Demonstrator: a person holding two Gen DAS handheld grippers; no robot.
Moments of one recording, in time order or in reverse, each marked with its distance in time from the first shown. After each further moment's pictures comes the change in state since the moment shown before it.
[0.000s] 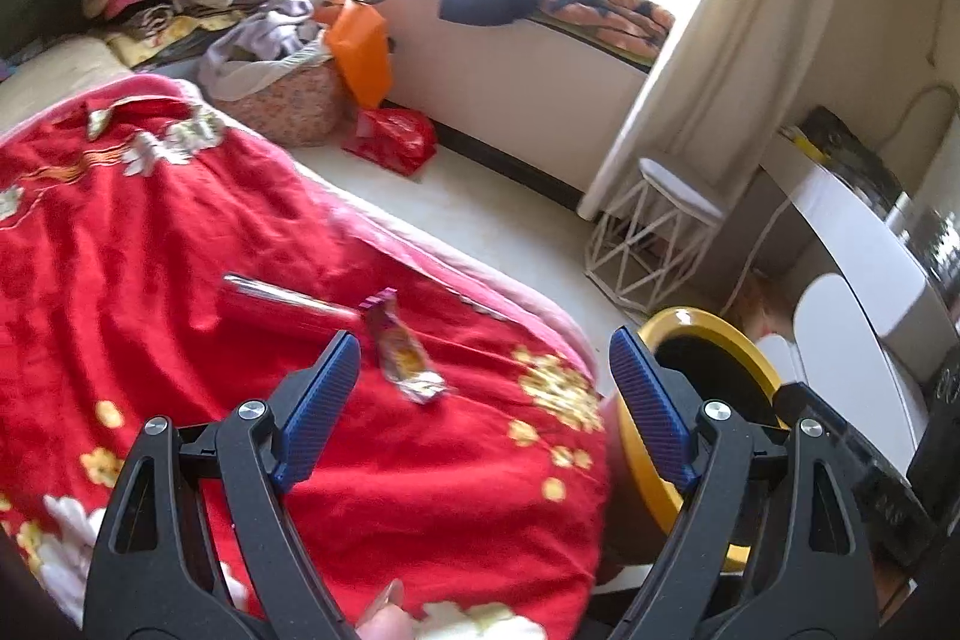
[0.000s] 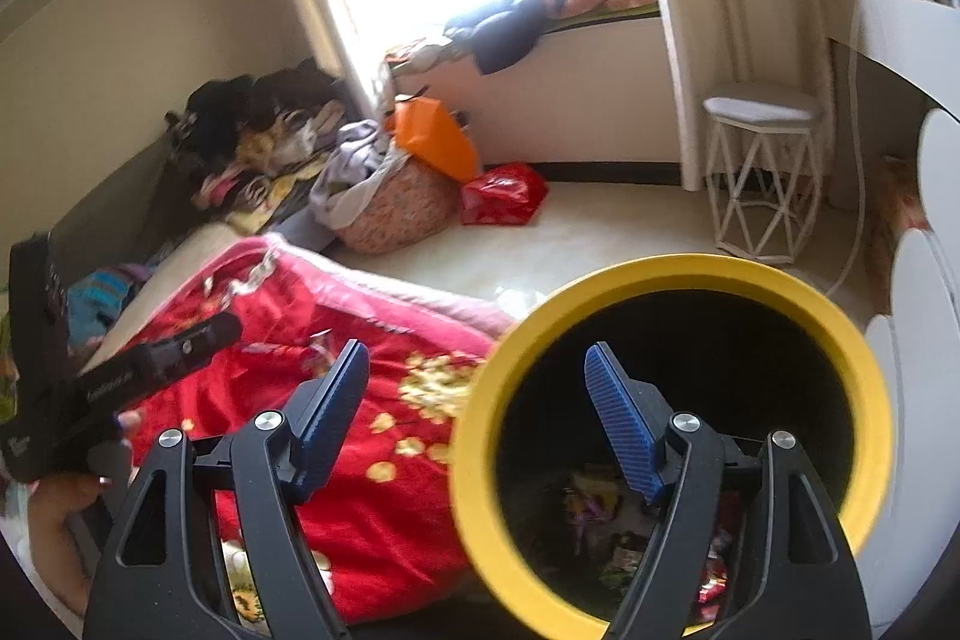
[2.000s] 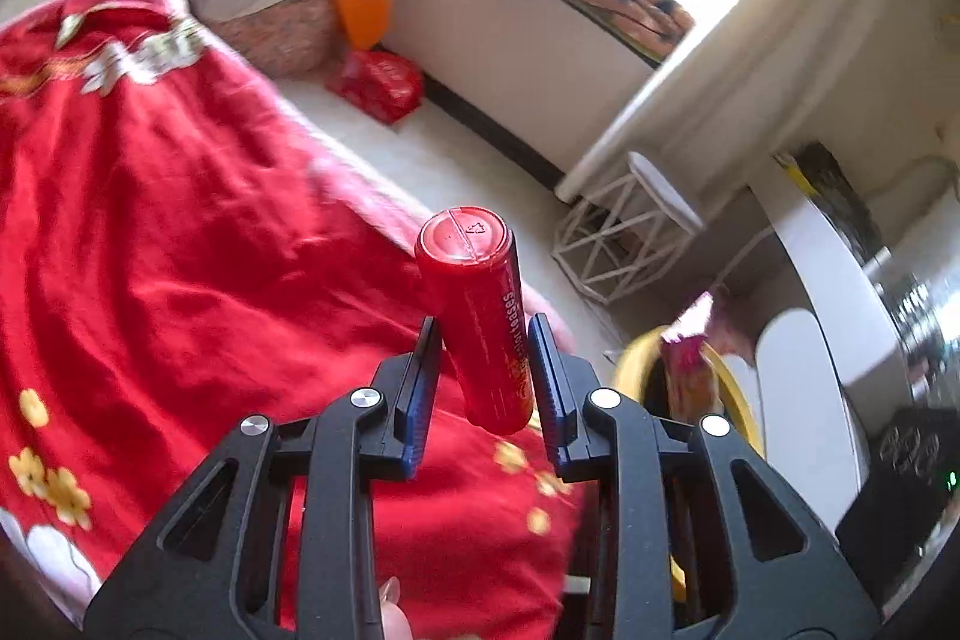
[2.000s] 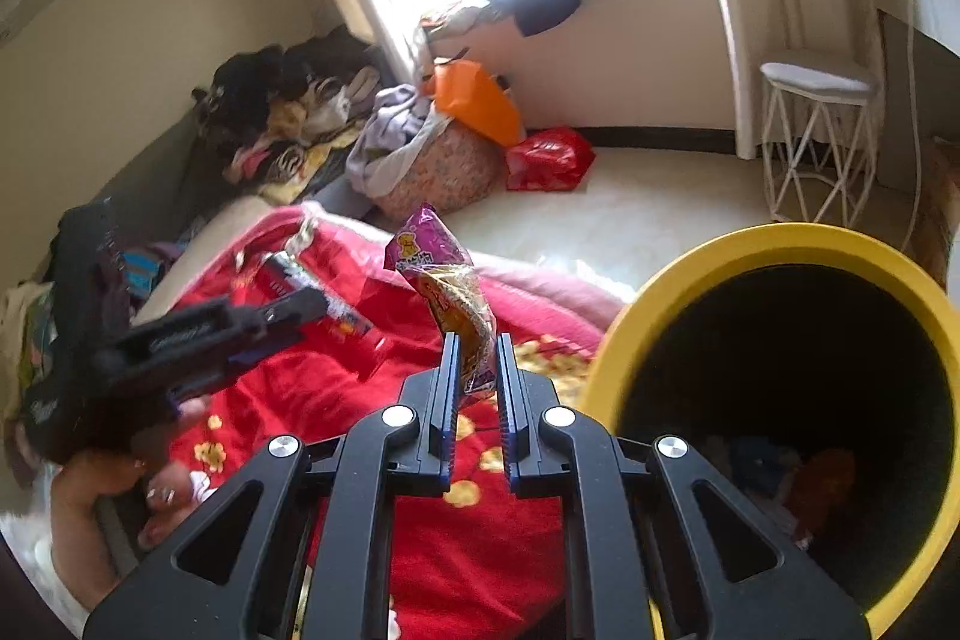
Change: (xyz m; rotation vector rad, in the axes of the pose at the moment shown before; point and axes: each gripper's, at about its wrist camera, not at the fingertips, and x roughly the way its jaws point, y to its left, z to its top) left arm 0.035 0.010 0.011 -0.138 0.110 -0.132; right arm 0.031 0.011 0.001 0.042 0.051 0.067
